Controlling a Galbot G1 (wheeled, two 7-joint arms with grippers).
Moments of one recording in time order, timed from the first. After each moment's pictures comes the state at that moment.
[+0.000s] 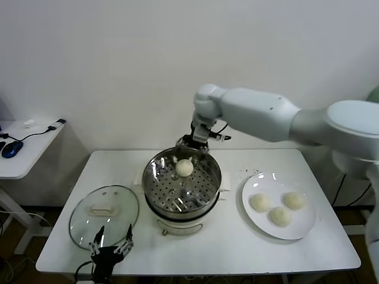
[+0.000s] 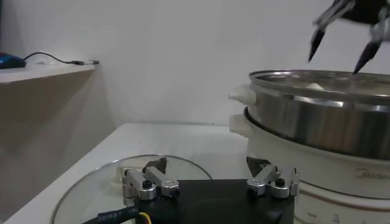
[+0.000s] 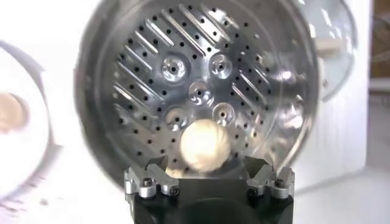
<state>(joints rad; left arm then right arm) 1.79 -1.48 -0.57 -2.05 -0.14 -0.01 -0.06 0.80 1.19 -1.55 1.12 0.29 0.42 -1.02</state>
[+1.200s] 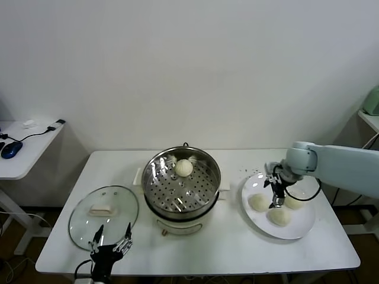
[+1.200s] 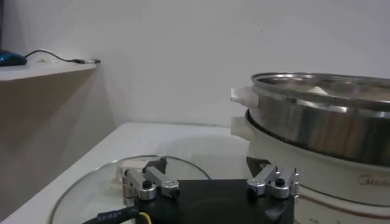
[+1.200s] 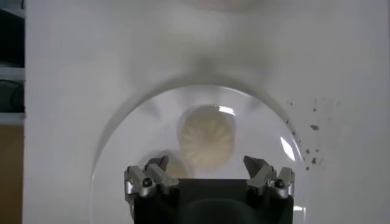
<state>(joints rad) 1.77 -1.49 -0.58 -2.04 -0.16 0.00 -0.06 0.47 0.77 -1.62 1.29 0.51 -0.36 -0.76</state>
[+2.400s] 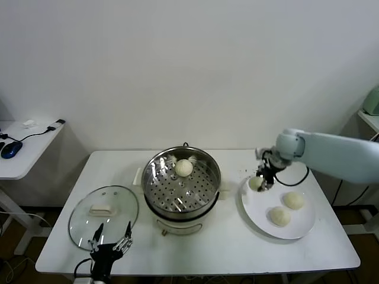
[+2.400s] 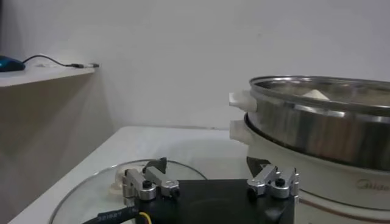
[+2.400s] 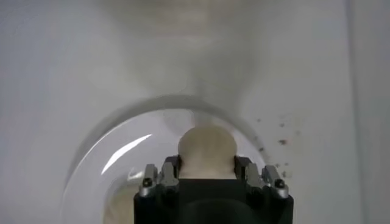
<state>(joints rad) 1.77 -1.48 -0.58 -2.06 -0.15 0.01 -0.06 0.77 0.88 -1.70 1.30 0.71 -0.38 -0.83</state>
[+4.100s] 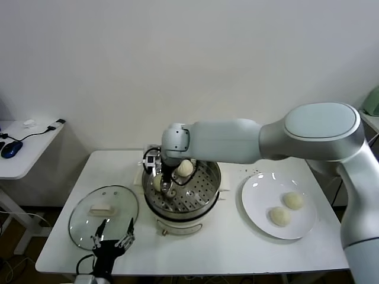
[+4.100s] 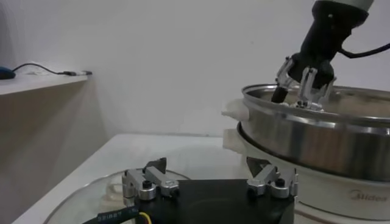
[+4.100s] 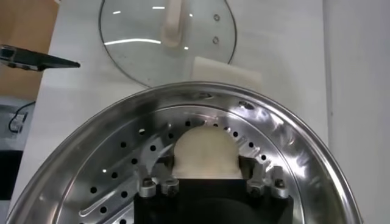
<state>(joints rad) 1.76 -1.47 -0.57 -2.07 -0.15 0.00 -0.06 0.63 1.48 -1.57 1.20 1.02 -0.61 -0.57</state>
